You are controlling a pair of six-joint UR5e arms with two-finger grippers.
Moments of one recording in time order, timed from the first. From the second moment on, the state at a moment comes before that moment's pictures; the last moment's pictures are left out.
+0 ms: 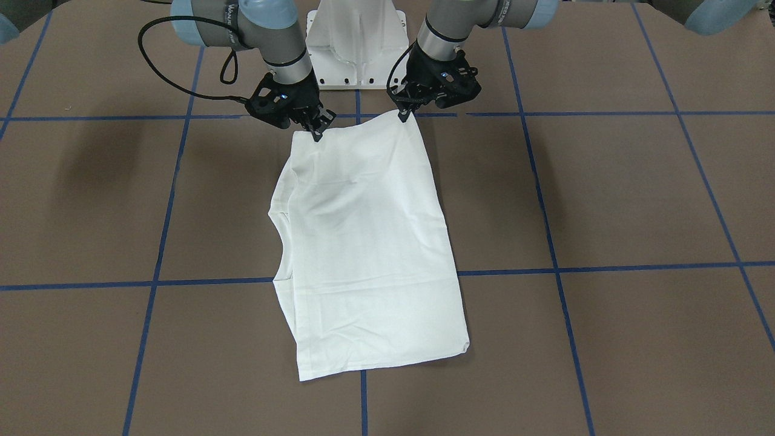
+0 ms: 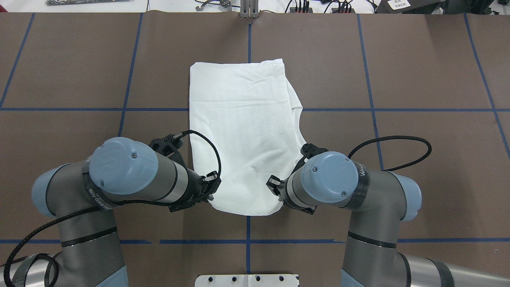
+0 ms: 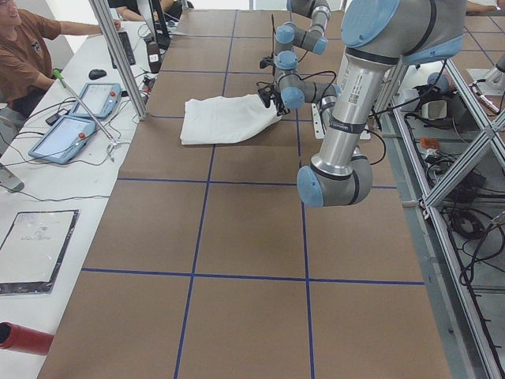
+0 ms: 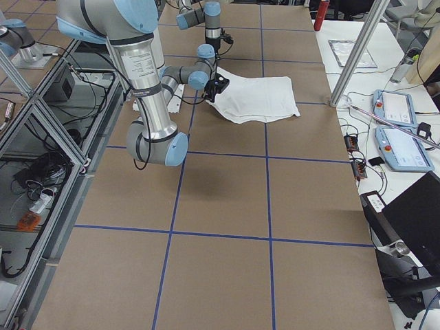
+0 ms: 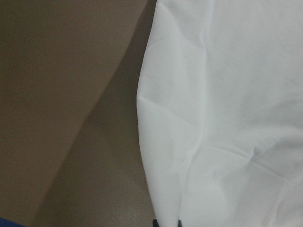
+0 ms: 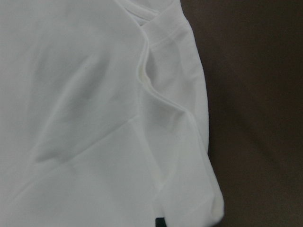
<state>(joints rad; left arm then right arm) -0.38 -2.03 -2.01 -1.69 -1.87 -1.86 0.33 -1.12 1.94 -1.50 1.78 1.93</state>
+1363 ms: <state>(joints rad) -0.37 -2.05 -2.19 -1.46 -1.90 -1.85 0.38 -1.14 2.11 -1.55 1.97 1.96</state>
